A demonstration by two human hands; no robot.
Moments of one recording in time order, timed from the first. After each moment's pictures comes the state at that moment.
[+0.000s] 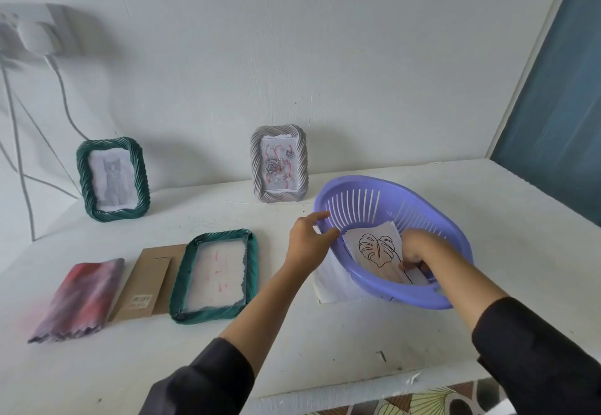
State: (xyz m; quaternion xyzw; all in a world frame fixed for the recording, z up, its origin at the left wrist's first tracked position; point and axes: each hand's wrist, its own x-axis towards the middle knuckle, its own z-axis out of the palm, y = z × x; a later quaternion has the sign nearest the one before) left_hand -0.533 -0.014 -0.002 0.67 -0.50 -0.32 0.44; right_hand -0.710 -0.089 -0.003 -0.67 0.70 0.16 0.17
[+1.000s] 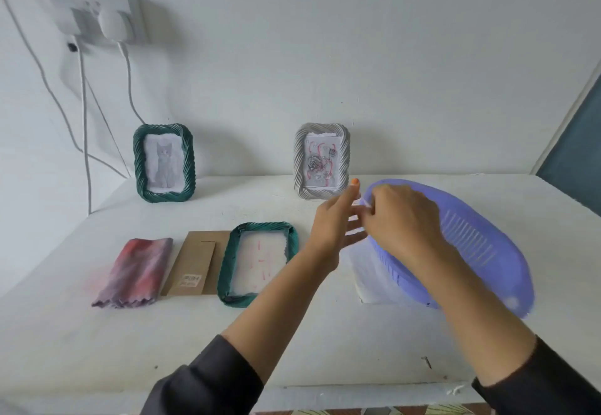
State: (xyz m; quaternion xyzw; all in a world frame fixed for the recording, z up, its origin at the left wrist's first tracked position) left_hand -0.502 0.022 0.047 0.50 -0.35 -0.54 0.58; right_hand -0.598 0.024 0.098 -0.81 0.56 -0.16 -0.01
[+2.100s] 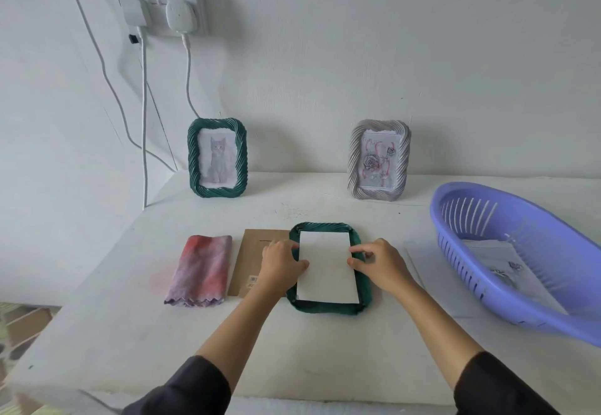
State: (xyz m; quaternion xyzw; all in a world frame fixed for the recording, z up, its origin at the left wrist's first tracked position) left_hand -0.321 0.057 -0.047 0.81 -0.50 -0.20 0.24; right_hand -0.498 -0.020 -0.056 -0.78 0.53 -0.17 0.28
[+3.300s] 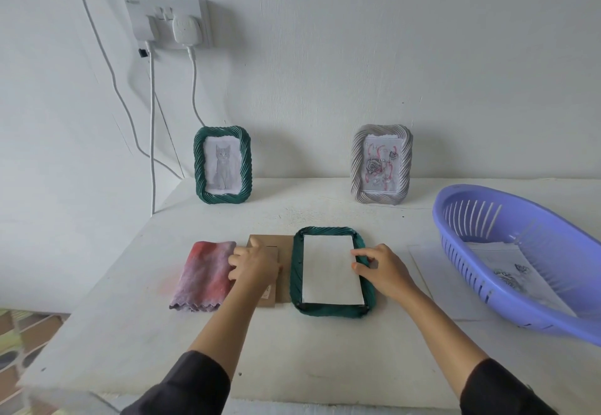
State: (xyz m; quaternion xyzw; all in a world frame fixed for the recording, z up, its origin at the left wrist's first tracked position) left_hand -0.294 0.059 -0.038 0.92 -0.32 -0.19 0.09; right_hand -0.501 -0.024 -0.073 -0.79 0.50 -0.18 0.30
